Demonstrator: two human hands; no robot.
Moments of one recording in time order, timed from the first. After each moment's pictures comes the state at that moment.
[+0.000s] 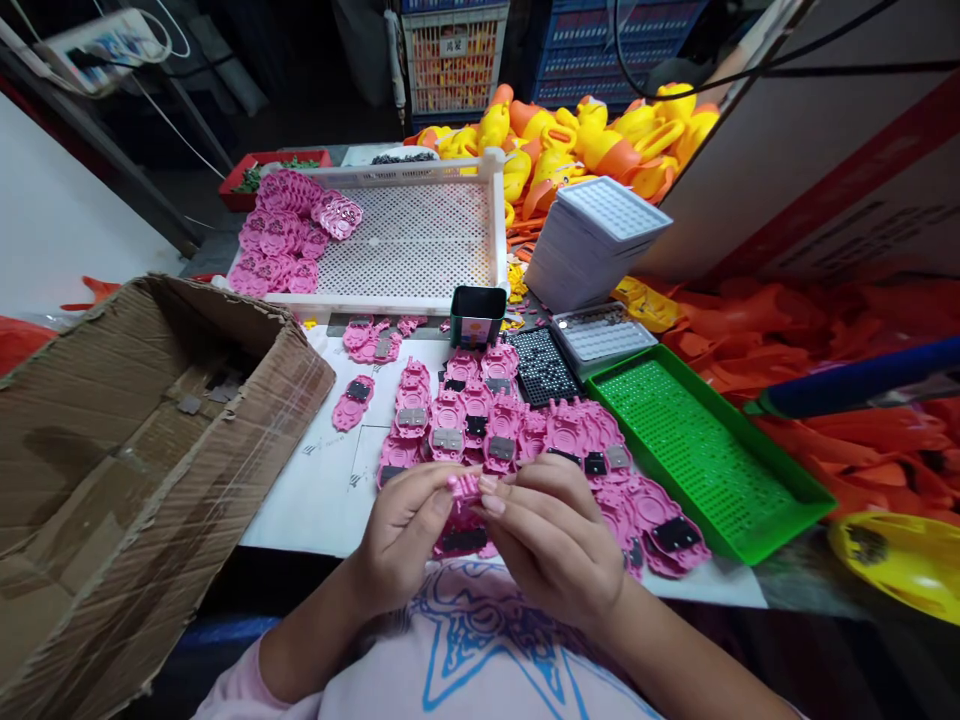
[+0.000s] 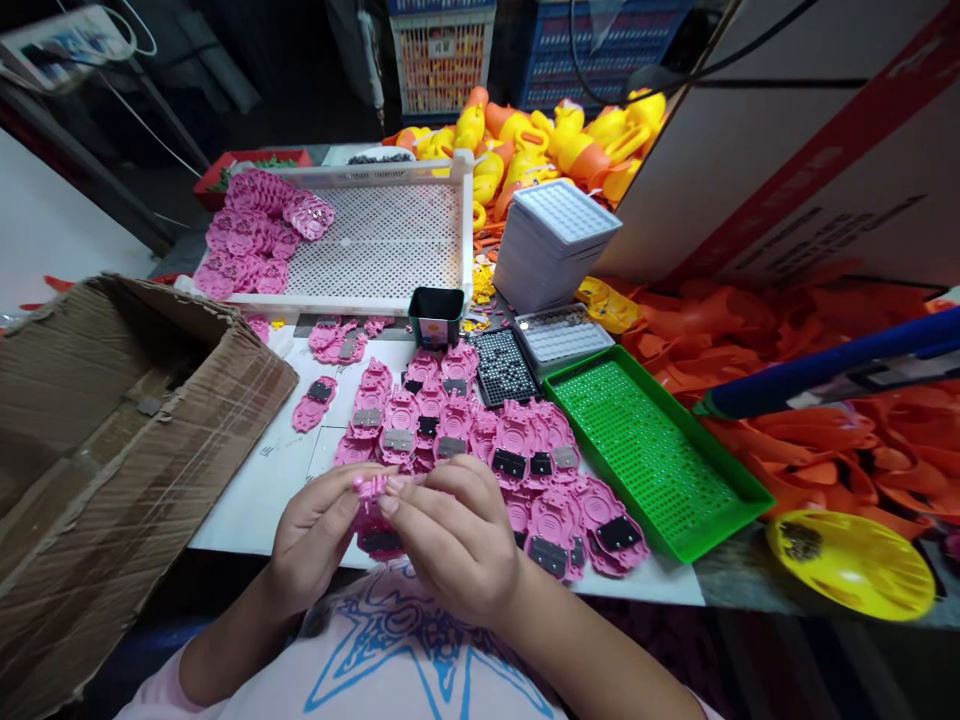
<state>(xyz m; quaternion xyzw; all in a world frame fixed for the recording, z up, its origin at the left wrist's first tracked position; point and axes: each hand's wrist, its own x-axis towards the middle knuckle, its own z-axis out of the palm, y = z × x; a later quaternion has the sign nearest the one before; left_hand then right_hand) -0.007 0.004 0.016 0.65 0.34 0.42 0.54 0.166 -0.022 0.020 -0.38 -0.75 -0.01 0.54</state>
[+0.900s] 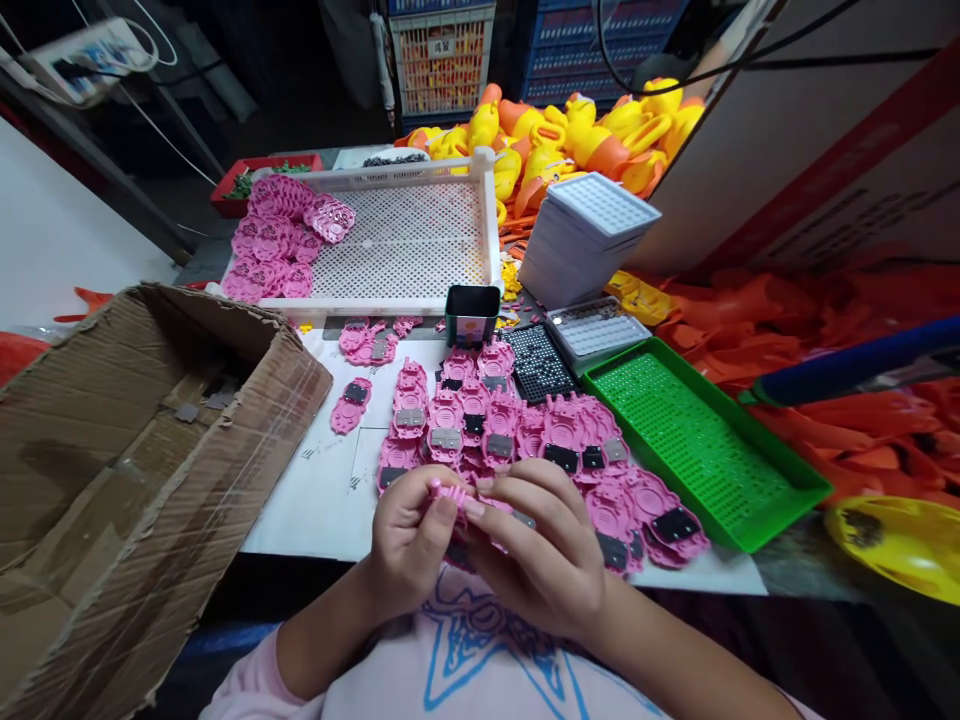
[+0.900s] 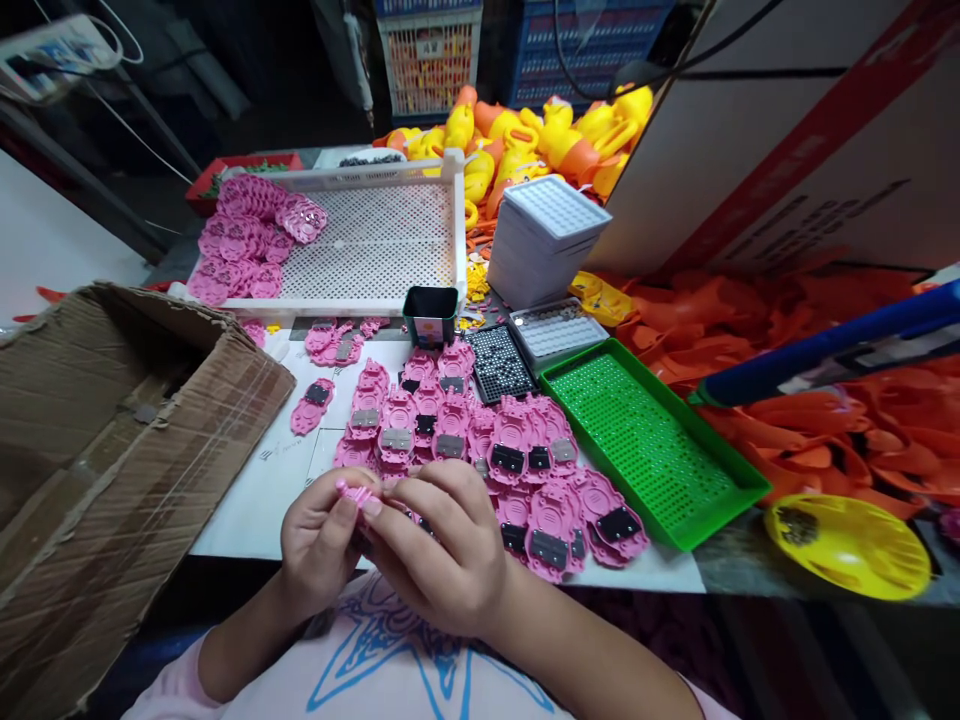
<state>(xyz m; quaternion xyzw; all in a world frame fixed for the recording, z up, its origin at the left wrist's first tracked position) 0.002 -0.007 0.005 0.60 0.40 0.44 0.53 0.155 -0.028 0.021 -0.39 -0.74 -0.02 0.55</state>
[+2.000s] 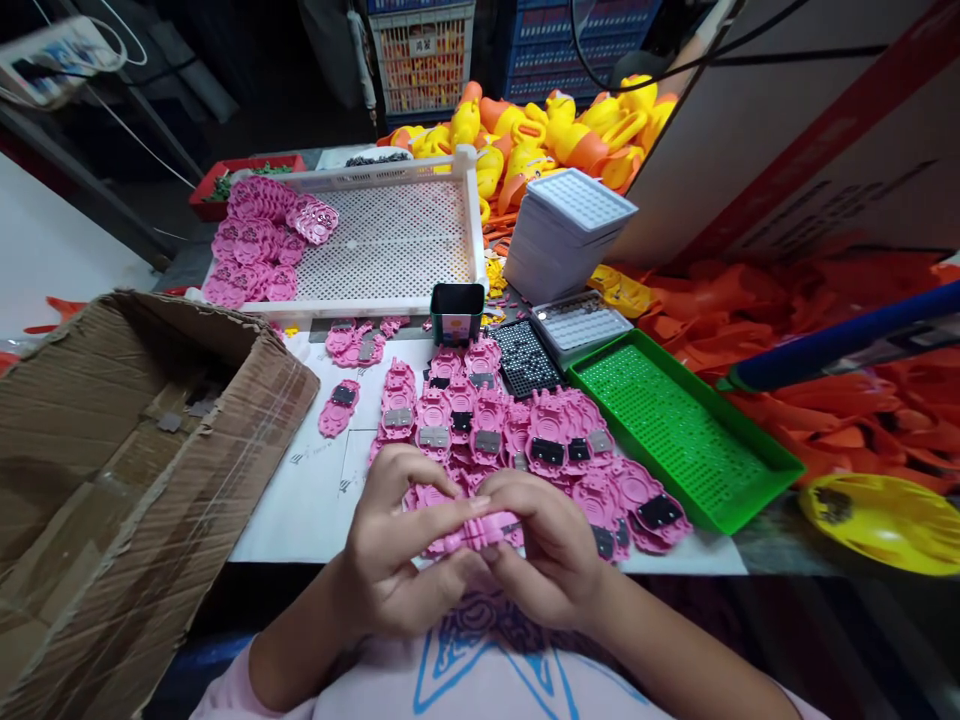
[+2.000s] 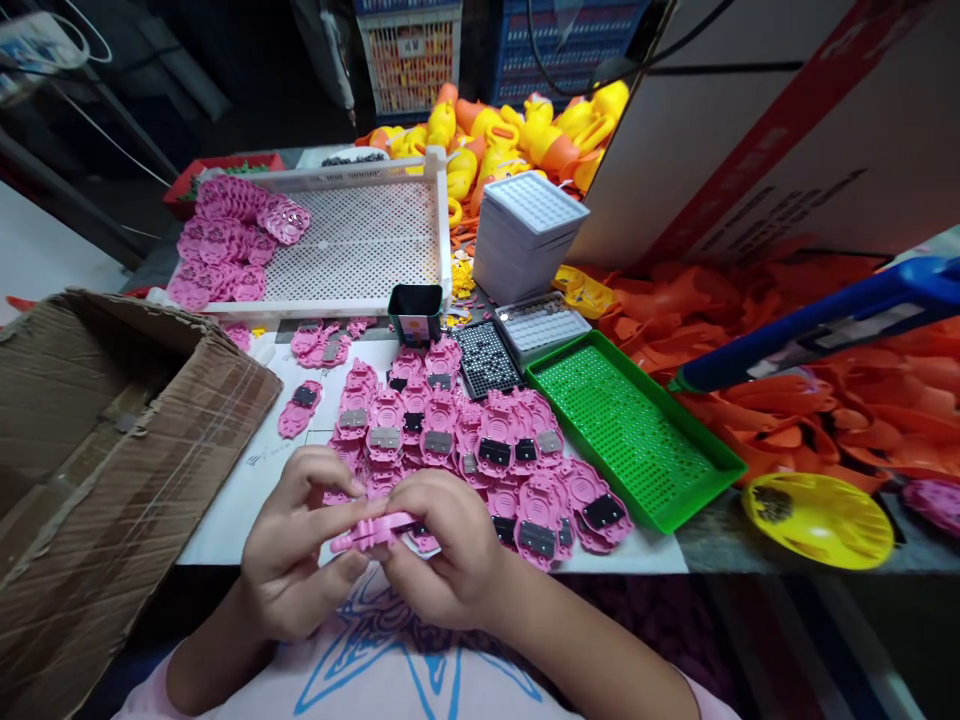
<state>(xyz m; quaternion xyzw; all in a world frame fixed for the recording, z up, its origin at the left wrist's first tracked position) -0.003 0.014 0.042 0.85 0.21 0.41 0.25 0.164 -0.032 0.019 -0.37 -0.69 0.20 0.59</state>
